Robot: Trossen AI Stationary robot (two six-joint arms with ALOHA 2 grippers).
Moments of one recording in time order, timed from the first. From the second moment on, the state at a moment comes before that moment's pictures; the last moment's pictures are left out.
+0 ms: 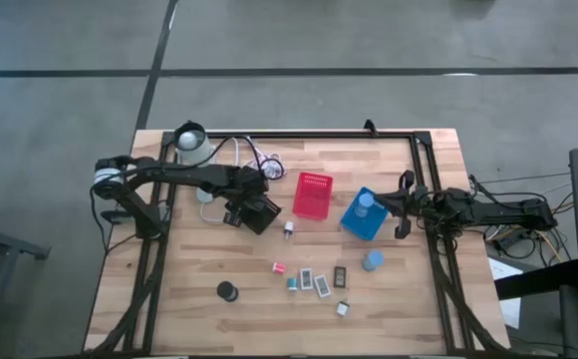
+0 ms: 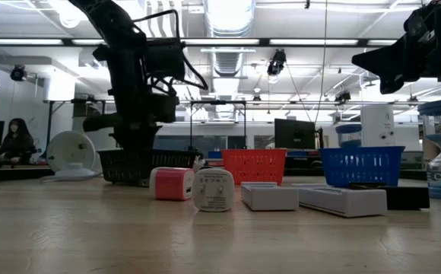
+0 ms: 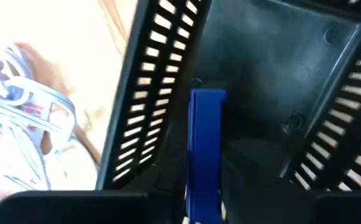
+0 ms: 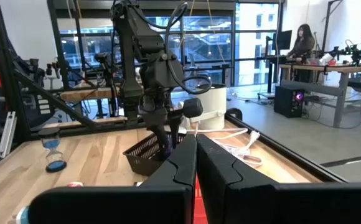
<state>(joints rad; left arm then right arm) 0.23 1.58 0.95 -0.63 -0.13 0.62 0.03 0.08 0.01 0.18 0.24 0.05</state>
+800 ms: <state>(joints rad) 0.23 1.55 1.31 -1.11 -0.13 0.42 0.03 0.08 0.01 0.18 0.24 0.04</state>
